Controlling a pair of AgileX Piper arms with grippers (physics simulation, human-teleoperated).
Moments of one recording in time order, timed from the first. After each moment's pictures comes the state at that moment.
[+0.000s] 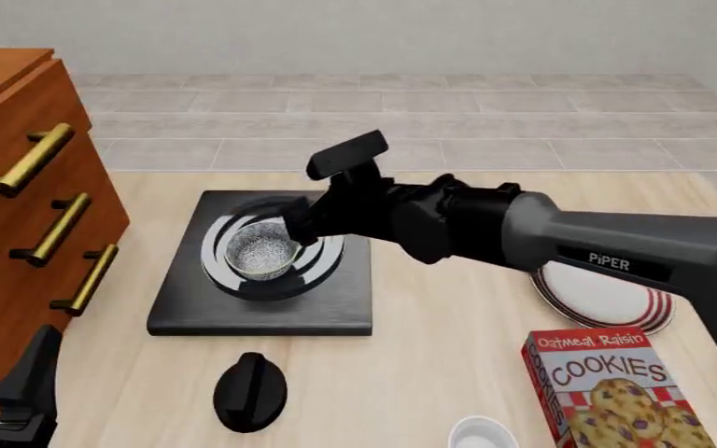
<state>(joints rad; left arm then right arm) 0.00 0.00 -0.01 0.01 0.00 0.72 1.85 -1.30 0.03 0.05</state>
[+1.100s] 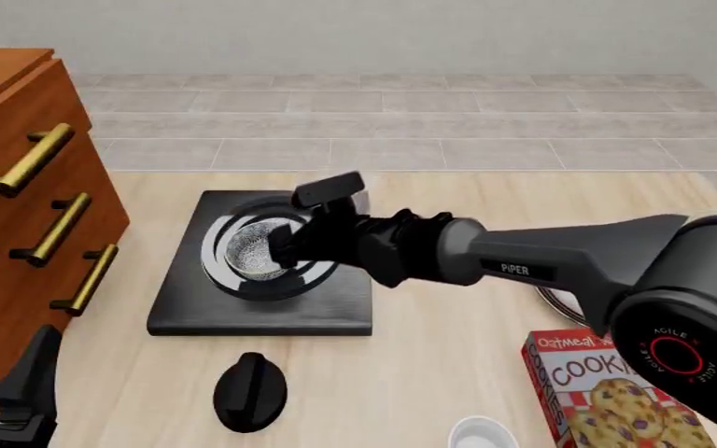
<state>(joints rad) 0.00 0.00 -0.01 0.01 0.00 0.74 2.06 -1.38 -0.06 0.19</state>
